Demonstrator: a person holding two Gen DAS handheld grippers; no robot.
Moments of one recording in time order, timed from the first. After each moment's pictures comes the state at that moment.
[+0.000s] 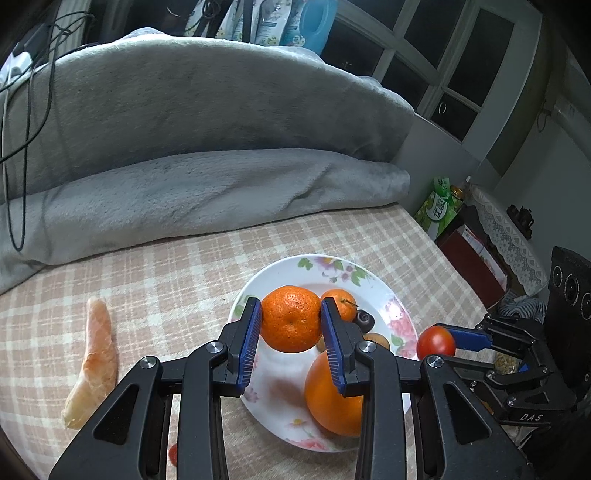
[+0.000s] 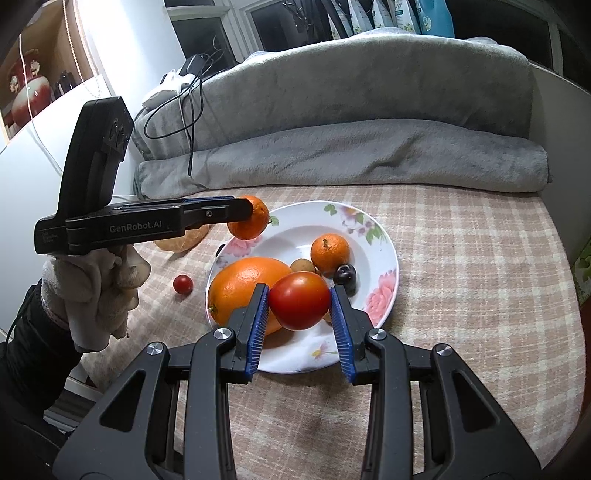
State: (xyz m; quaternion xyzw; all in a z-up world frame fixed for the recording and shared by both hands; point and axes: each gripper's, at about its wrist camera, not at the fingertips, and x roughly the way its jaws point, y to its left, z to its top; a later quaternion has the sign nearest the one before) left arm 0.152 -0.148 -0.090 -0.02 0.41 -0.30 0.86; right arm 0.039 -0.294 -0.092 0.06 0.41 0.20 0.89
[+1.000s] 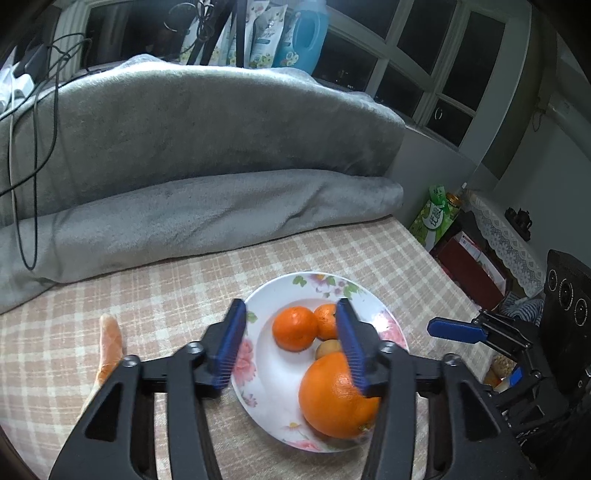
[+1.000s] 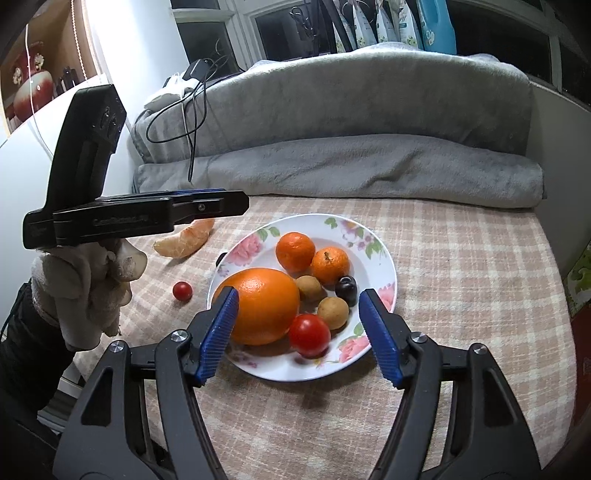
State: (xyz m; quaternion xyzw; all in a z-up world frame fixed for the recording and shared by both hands) left arm 0.146 -0.147 -0.072 -0.01 0.39 -0.30 0.87; right arm 0.035 -0.289 -0.083 0.04 0.39 0.19 0.90
